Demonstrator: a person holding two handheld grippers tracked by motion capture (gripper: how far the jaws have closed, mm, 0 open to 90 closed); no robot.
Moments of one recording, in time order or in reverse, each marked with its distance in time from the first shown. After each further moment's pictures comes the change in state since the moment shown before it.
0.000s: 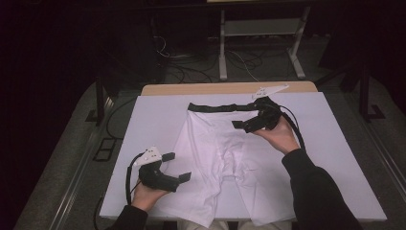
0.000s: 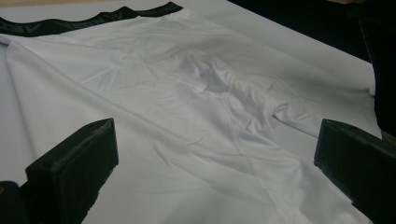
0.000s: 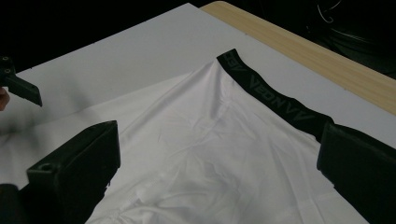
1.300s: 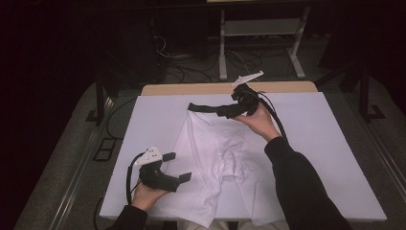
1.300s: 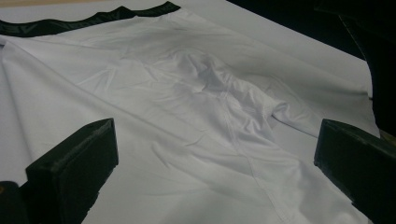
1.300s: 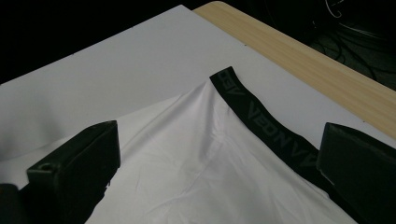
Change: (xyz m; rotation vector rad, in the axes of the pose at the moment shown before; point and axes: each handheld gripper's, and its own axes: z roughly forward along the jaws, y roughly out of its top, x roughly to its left) left arm 0.000 0.000 0.001 0.002 -0.007 0.005; right arm -0.016 0.039 0.063 0.039 0.010 0.004
